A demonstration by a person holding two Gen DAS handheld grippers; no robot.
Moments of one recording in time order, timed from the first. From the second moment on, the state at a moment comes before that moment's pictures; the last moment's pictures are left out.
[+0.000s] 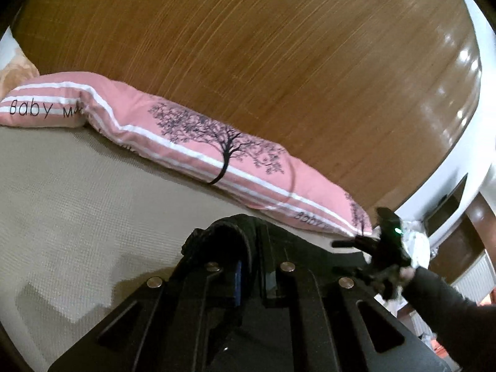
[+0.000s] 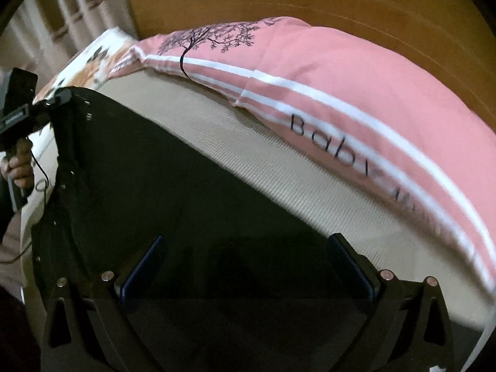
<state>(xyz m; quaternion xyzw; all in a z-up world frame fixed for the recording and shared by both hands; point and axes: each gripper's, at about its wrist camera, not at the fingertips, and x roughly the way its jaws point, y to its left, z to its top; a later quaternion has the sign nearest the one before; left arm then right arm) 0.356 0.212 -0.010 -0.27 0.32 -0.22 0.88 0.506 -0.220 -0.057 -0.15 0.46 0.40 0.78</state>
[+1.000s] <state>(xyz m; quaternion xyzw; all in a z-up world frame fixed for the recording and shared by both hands) 0.314 0.194 0.009 -0.16 0.32 -0.19 0.91 0.407 -0.263 -0.007 -0.26 0.41 0.34 0.81</state>
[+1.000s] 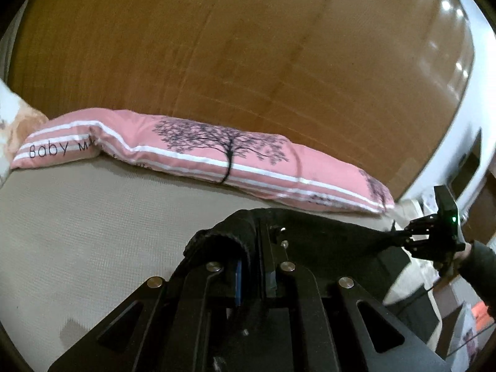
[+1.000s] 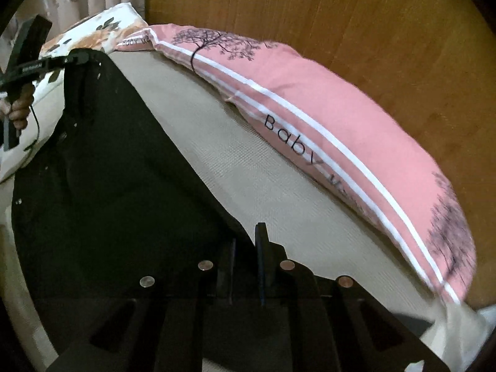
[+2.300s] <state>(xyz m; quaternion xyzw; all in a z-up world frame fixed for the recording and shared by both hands) 0.069 0.200 -0.035 -0.15 0.49 -0.13 0.85 0.174 -0.329 -0.084 0.01 0.49 0.23 0.84</state>
